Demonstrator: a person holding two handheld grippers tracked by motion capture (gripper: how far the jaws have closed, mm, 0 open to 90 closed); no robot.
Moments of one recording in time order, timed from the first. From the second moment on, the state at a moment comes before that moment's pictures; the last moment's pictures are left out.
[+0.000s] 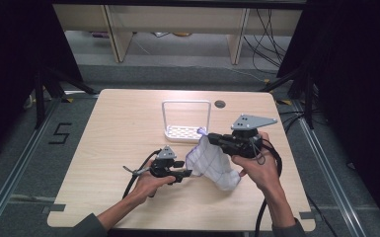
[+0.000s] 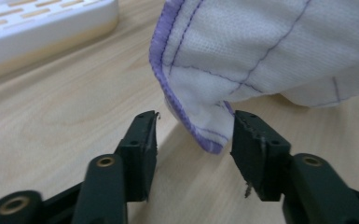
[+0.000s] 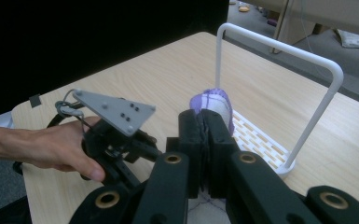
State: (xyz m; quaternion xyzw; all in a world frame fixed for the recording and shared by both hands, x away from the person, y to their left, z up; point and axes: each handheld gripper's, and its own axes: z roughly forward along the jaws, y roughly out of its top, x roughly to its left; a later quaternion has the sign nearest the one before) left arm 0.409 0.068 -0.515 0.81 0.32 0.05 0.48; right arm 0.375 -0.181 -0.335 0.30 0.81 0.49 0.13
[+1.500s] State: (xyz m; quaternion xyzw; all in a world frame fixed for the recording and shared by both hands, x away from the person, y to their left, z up) left arm 0.380 0.191 -0.350 0.80 0.24 0.19 0.51; right arm 0.377 -0.181 -0.316 0.29 0.79 0.51 0.16
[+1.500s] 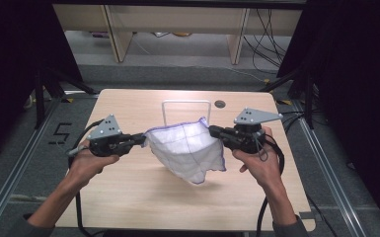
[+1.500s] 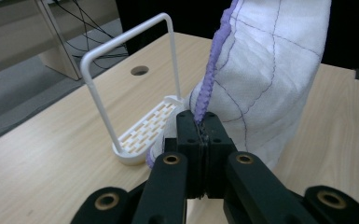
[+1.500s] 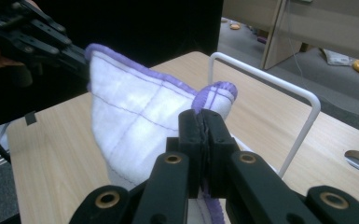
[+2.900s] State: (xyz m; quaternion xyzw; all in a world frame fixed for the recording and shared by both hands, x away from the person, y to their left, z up) left arm 0.299 0.149 -0.492 0.89 0.17 0.04 0.42; right arm 0.317 -0.212 -0.472 0.31 0.83 0.45 0.08
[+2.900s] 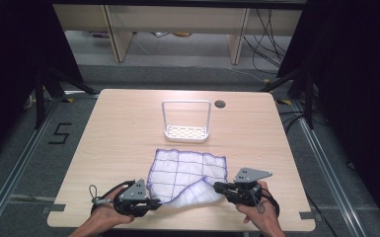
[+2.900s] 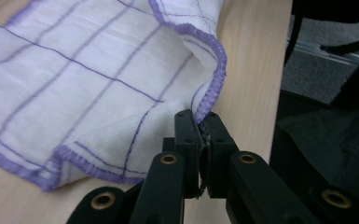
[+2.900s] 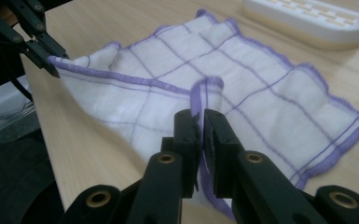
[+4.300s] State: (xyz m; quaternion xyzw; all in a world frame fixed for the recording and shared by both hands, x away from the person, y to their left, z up) left arm 0.469 0.154 -0.496 0.86 0.34 0.11 0.37; right arm 0.352 -0.170 -0.471 0.33 0.88 0.34 0.07
